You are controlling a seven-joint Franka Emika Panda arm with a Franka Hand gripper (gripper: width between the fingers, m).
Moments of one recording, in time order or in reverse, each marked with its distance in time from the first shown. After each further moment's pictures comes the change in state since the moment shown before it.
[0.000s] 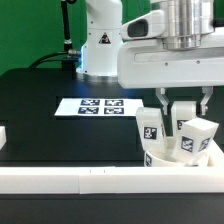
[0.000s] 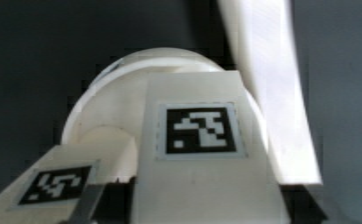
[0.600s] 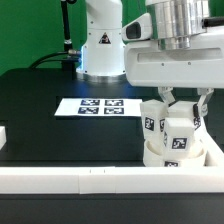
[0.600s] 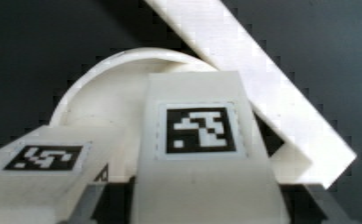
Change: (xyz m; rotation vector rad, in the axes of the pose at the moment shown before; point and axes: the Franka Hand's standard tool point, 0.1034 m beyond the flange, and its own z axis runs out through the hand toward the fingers) arm 0.001 -0.002 0.000 0.029 -0.016 0.399
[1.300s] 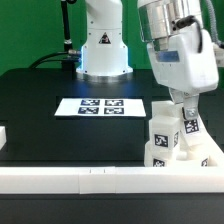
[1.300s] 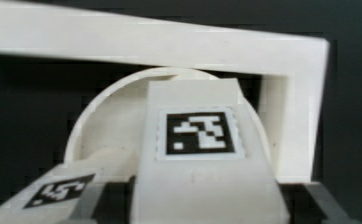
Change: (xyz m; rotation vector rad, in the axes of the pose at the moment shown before) arm 0.008 -0.006 0.000 0.110 -0.016 0.736
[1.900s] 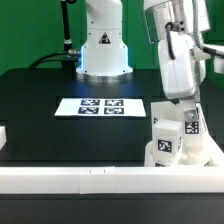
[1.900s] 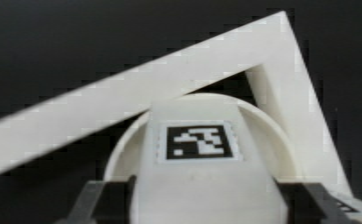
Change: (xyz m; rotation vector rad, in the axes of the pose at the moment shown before) arm -0.012 -0.002 0.003 0.028 -0.006 0.397
